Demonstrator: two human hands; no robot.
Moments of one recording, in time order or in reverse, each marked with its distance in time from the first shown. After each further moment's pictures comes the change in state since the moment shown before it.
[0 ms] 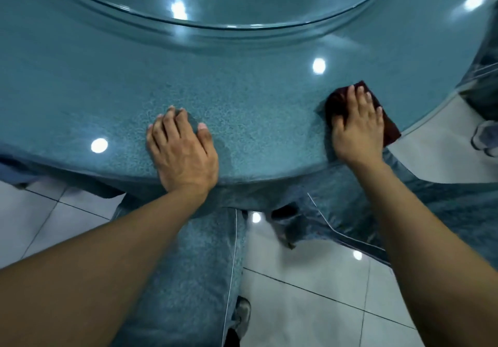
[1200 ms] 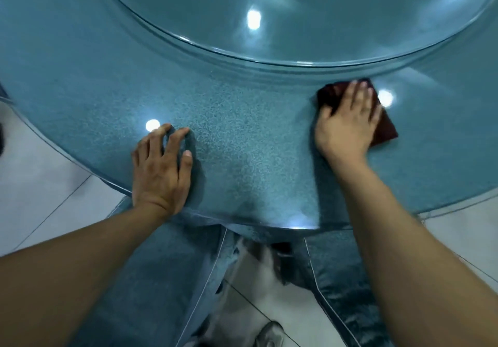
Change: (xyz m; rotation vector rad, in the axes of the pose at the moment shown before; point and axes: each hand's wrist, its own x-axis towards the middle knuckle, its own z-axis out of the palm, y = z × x) left_hand 0.003 0.006 -0.002 0.067 -0.015 -0.013; right_hand 0.123 -0.060 0.013 0.081 0.009 -0.162
